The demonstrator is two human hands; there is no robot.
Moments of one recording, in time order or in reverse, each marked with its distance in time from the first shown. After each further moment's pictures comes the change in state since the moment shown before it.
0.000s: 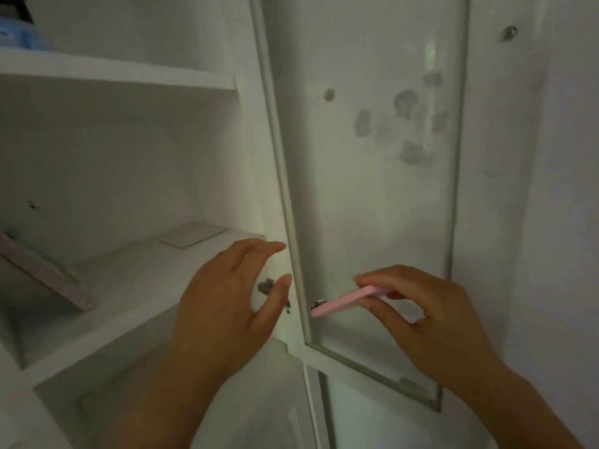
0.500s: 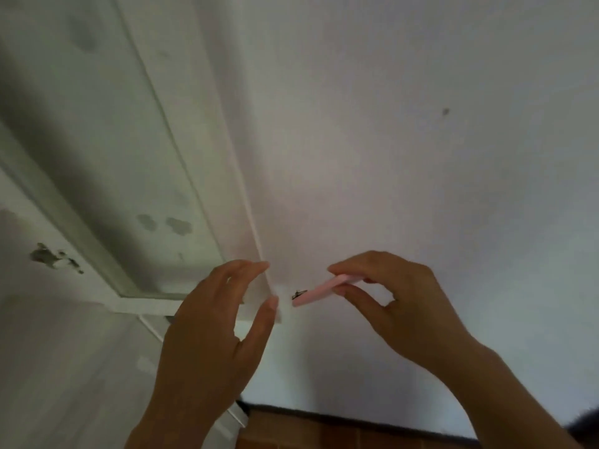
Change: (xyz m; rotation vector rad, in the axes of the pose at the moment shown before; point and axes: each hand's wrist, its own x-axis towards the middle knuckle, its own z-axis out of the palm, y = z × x) left_hand -0.082 0.191 0.114 -0.429 -0.336 0.153; right_hand -0.185 0.020 -0.161 -0.317 -0.024 0.447
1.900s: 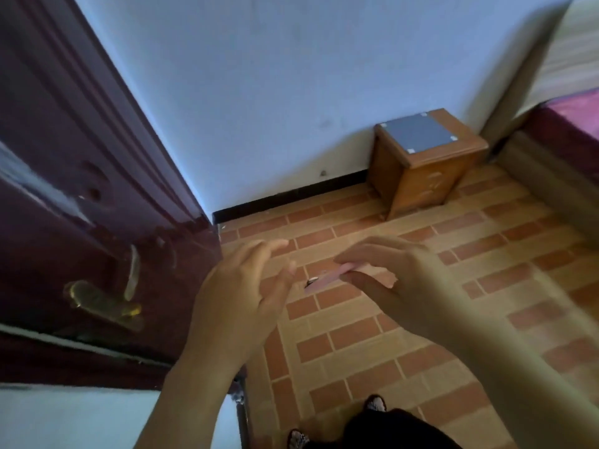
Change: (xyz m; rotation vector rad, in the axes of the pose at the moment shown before) left_hand -0.054 0.603 0.323 -0.818 -1.045 1.598; right_hand -0.398 0.034 -0.322 -0.872 0.922 1.489
